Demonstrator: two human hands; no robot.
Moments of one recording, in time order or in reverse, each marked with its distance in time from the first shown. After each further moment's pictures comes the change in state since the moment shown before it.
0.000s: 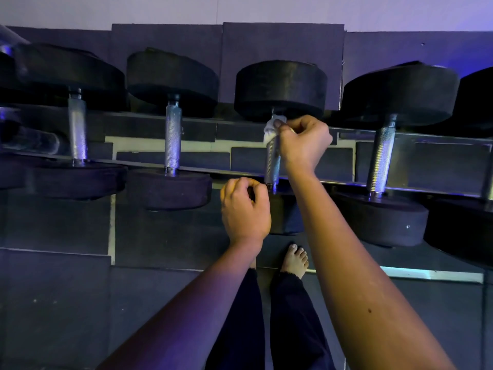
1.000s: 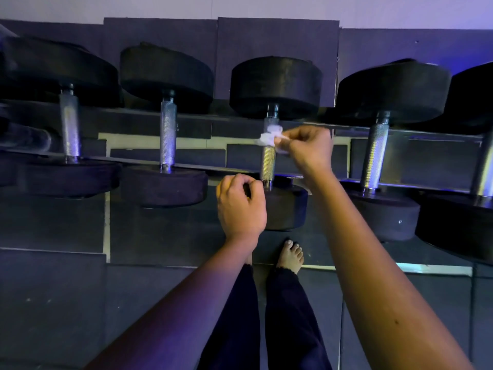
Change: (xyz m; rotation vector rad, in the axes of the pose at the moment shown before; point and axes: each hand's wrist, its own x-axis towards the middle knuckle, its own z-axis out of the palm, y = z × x) left_hand 0.001 0.001 0.000 0.016 0.012 -0.004; right_hand 0.011 0.026 -0.027 -0.038 -0.314 0.072
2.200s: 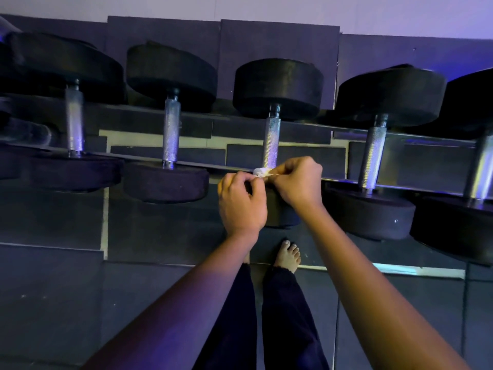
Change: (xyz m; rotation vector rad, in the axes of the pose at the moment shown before) left_hand -0.001 0.002 -0.001 -0.002 -0.004 -0.001; right_hand -0.052 0.011 0.003 -0.351 -0.058 -0.022
